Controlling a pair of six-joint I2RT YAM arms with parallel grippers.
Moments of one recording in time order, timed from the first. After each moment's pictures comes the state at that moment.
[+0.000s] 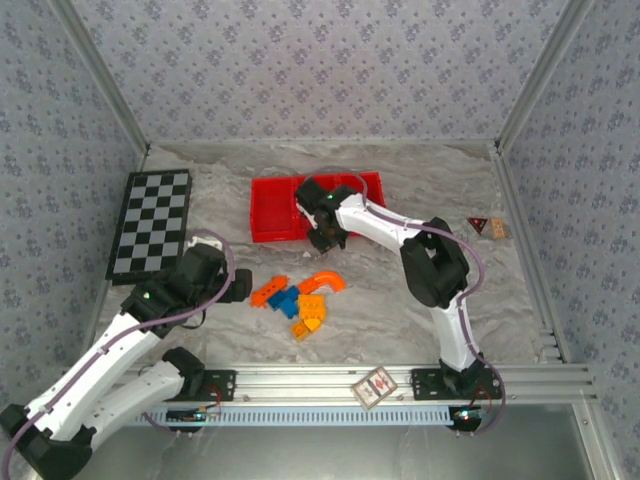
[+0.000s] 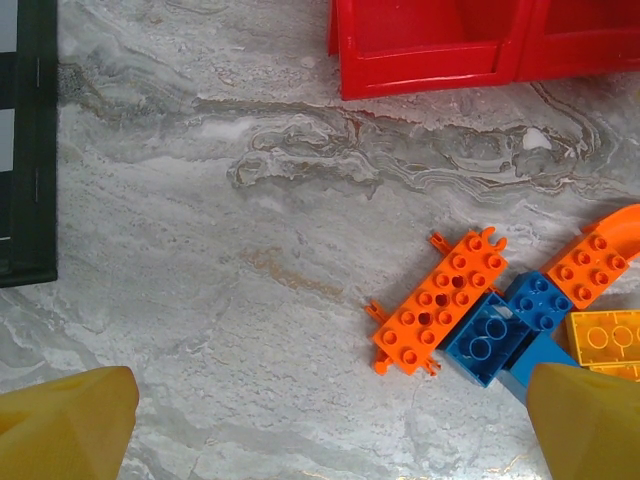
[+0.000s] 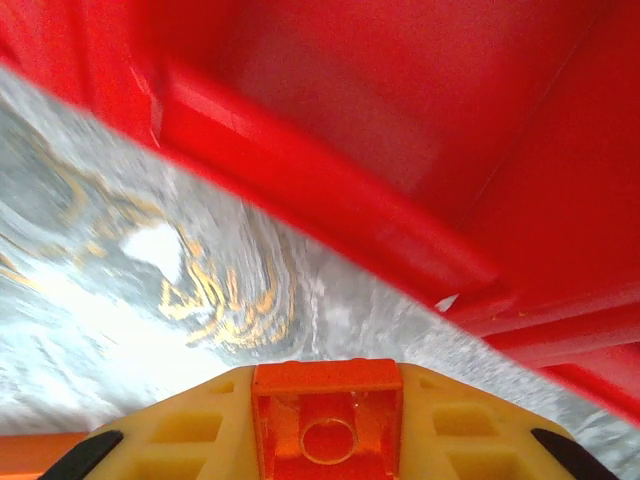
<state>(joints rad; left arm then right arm) -0.65 0.74 0.79 -0.94 -0.30 -0.48 0.74 2.09 1.75 -0.95 0.14 0.09</state>
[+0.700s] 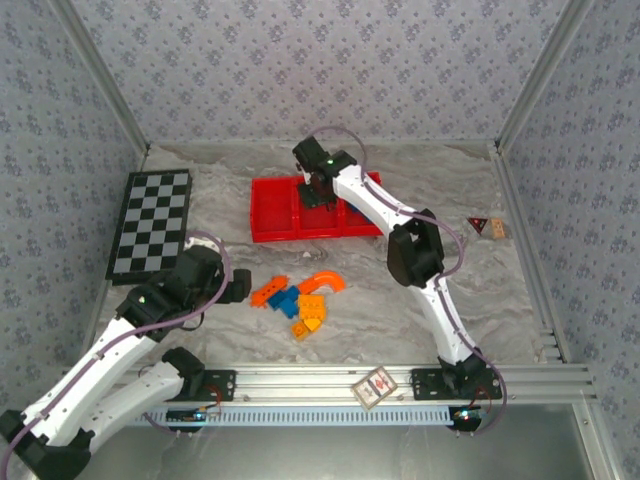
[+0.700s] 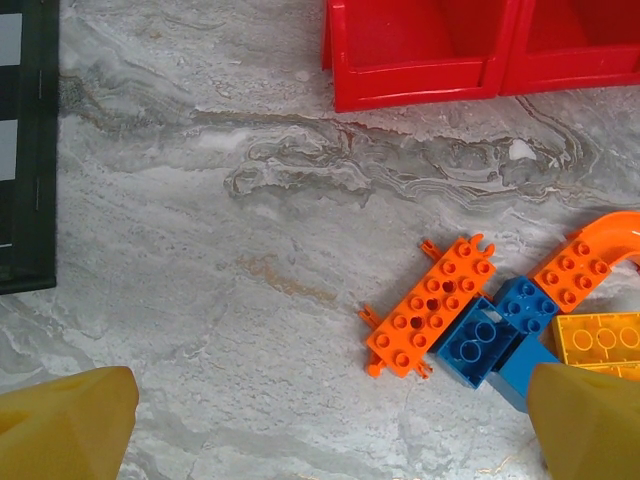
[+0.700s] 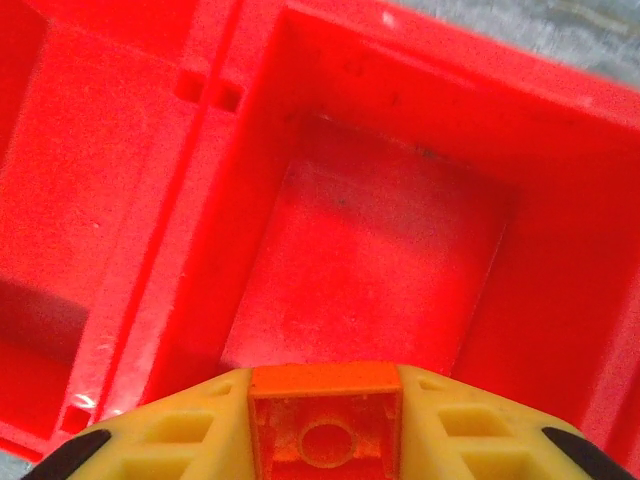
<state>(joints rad) -0.66 0.71 0.79 -0.94 -0.30 -0.48 0.64 2.39 2.28 -1.01 0.08 0.21</state>
